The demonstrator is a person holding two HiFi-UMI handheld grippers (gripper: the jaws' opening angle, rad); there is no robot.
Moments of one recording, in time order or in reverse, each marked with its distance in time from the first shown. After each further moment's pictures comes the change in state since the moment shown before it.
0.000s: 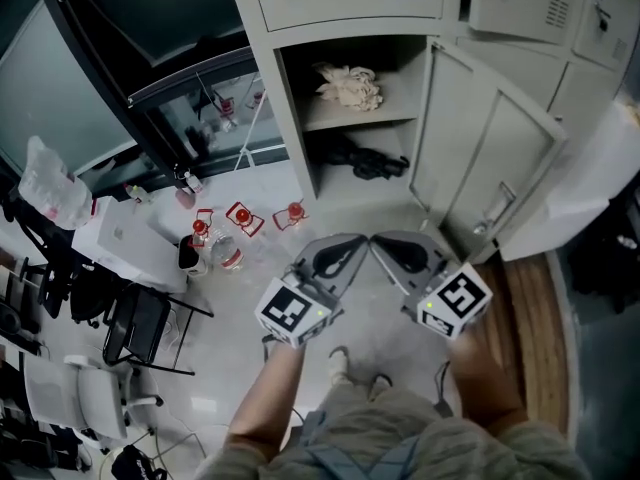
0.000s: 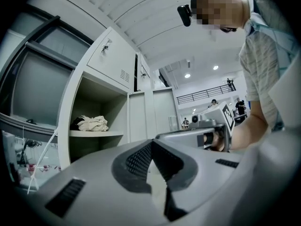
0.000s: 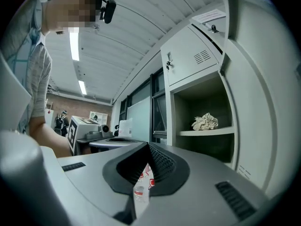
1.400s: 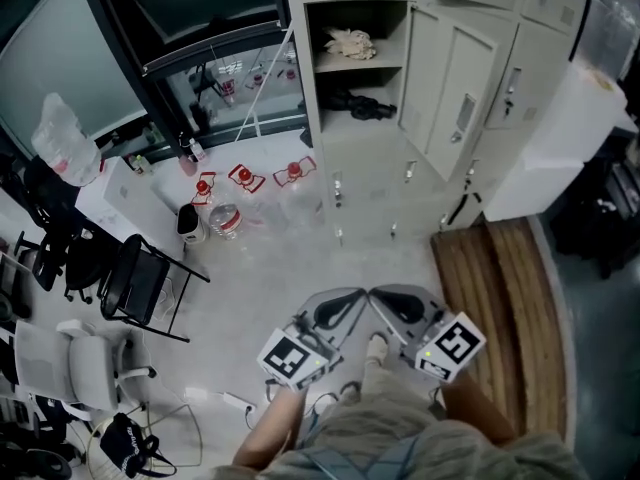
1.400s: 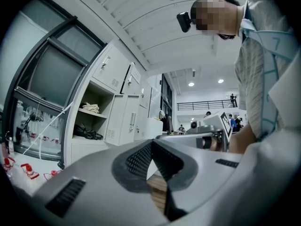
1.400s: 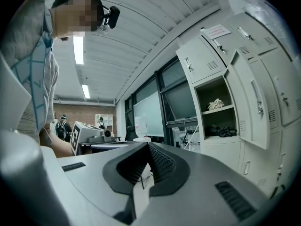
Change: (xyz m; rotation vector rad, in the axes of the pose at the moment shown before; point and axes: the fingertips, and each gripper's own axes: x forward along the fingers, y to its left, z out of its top) left arm -0.211 -0.245 -0.032 -0.199 -0.020 -0.018; right arm -0.151 0.284 -0.053 0.114 0.060 0.015
